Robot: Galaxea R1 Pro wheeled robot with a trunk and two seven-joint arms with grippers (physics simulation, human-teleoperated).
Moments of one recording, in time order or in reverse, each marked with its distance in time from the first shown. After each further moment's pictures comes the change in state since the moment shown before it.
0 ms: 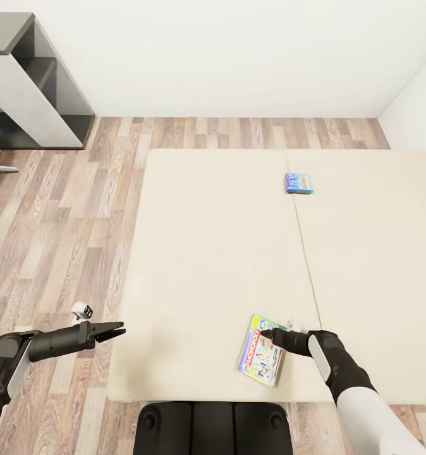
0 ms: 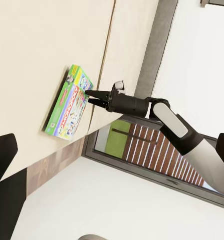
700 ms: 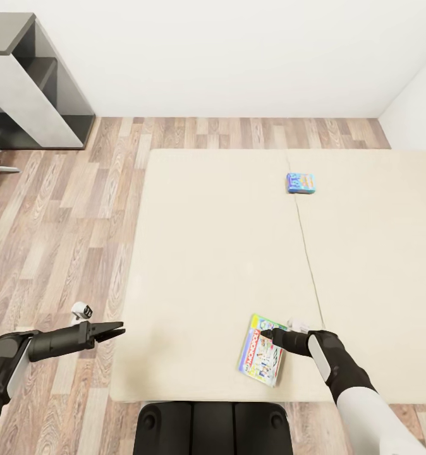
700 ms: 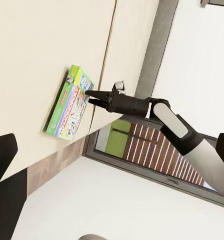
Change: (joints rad) left arm 0.000 0.002 0.001 0.000 0.000 0.000 0.000; right arm 0.000 0.000 0.000 0.000 0.000 -0.001 0.000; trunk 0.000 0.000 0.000
